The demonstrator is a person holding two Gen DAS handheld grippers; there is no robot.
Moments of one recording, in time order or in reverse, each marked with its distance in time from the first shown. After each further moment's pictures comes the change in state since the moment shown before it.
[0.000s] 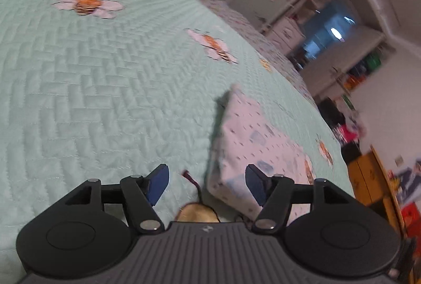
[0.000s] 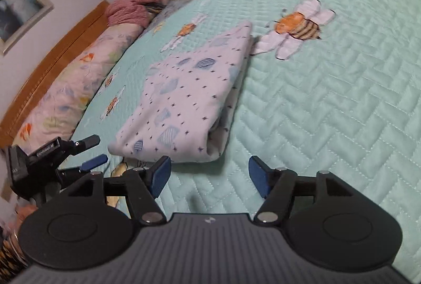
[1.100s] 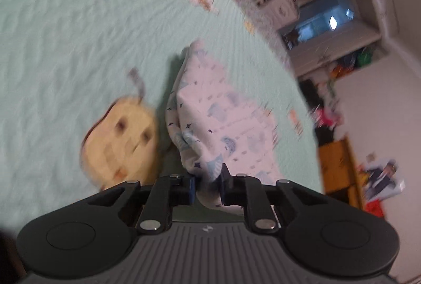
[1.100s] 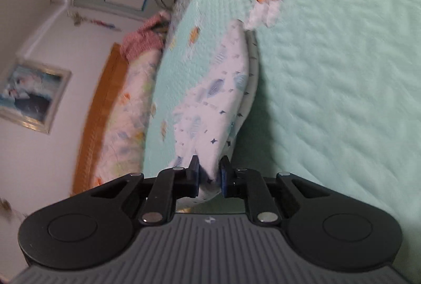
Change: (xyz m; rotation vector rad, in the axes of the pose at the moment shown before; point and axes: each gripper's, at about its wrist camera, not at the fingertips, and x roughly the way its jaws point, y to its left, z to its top) left arm -0.013 -0.026 -0.069 -0.078 0.196 -0.023; right arm -0.027 -0.039 -0.018 0.382 0.072 0.223
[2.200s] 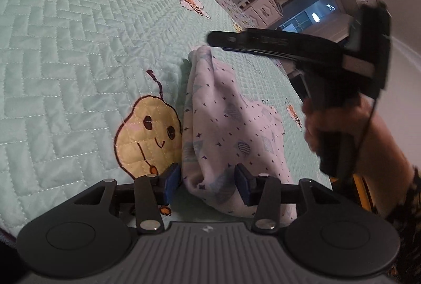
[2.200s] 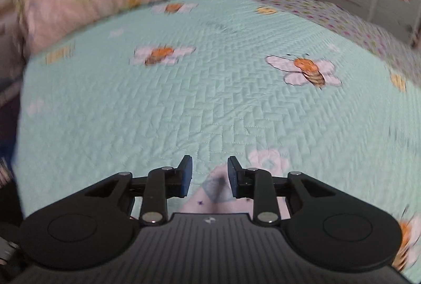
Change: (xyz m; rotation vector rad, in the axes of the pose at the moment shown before) left arm -0.005 0.021 -0.005 0.072 -0.085 -0.091; right arm 0.233 0.219 0.011 -1.236 0.226 -0.390
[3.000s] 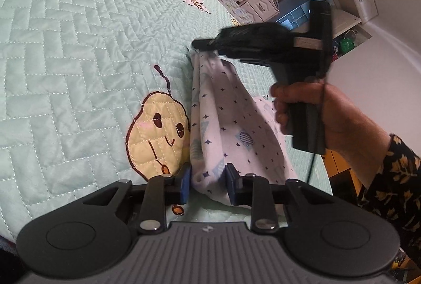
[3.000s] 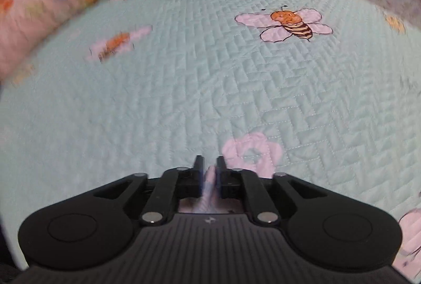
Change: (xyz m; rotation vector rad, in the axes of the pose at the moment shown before) left arm -0.005 0.015 -0.003 -0.009 0.022 -0.022; right arm 0.044 -0.058 -0.004 0.333 0.019 0.043
